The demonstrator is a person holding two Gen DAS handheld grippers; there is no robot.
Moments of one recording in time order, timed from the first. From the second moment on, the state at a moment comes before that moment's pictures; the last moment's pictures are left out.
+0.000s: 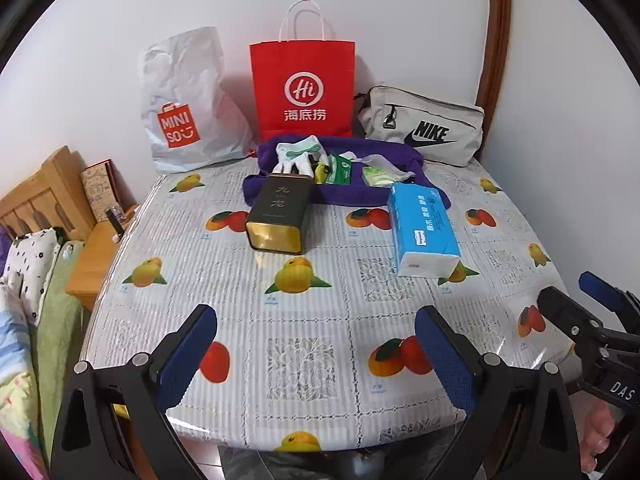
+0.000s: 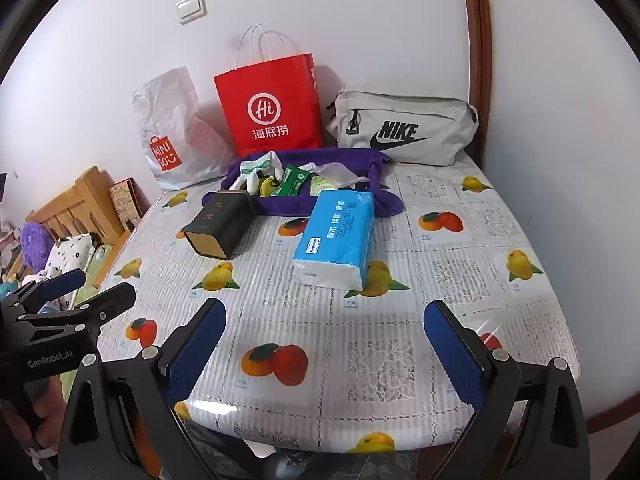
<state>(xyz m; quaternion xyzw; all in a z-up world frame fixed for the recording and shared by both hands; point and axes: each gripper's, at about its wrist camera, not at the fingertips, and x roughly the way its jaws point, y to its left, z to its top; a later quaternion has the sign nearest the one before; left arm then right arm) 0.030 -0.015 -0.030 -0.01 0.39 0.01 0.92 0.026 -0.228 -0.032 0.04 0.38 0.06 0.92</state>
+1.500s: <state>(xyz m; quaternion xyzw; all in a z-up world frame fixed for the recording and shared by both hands) 0.012 -0.015 -0.019 0.00 0.38 0.00 0.93 0.010 -0.227 -0.029 0.04 0.38 0.06 0.92</state>
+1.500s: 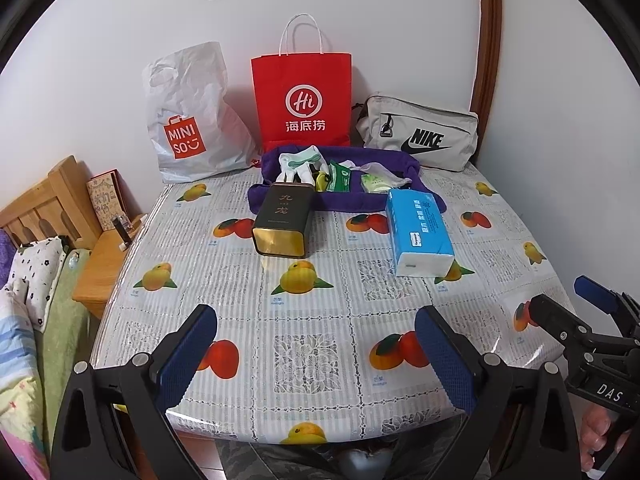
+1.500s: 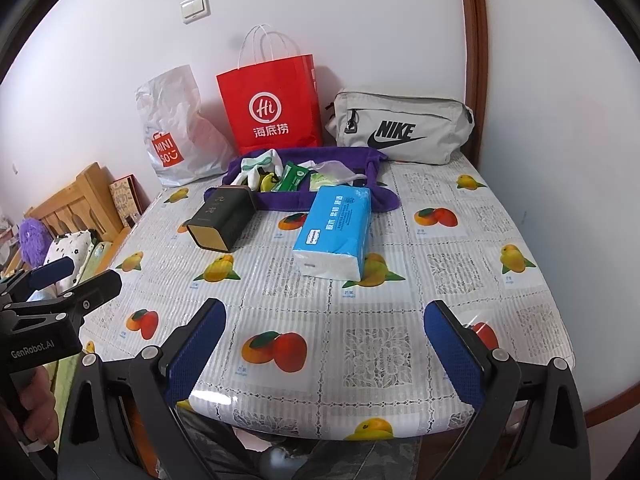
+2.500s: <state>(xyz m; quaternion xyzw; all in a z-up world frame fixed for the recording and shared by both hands) 0.011 -0.014 -0.019 0.00 0.37 0.01 0.93 0.007 -0.228 -0.030 0.04 0.38 0.06 0.92</state>
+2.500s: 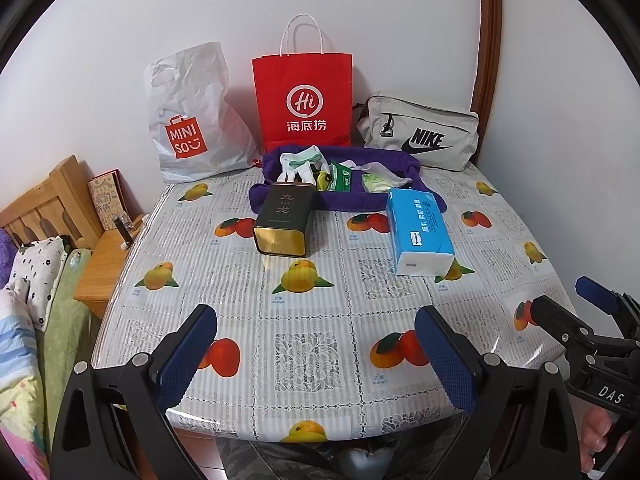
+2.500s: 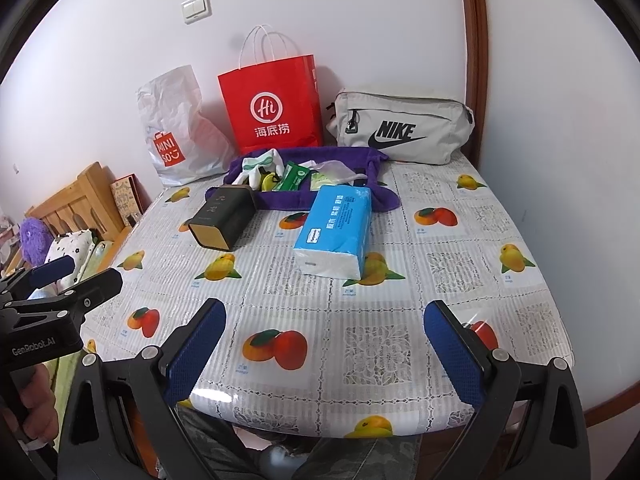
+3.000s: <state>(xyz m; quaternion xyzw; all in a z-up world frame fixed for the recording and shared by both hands) 0.009 -0.015 -0.020 0.00 0.37 0.01 0.93 0.006 -0.228 -0.029 0.04 0.38 0.06 0.92</state>
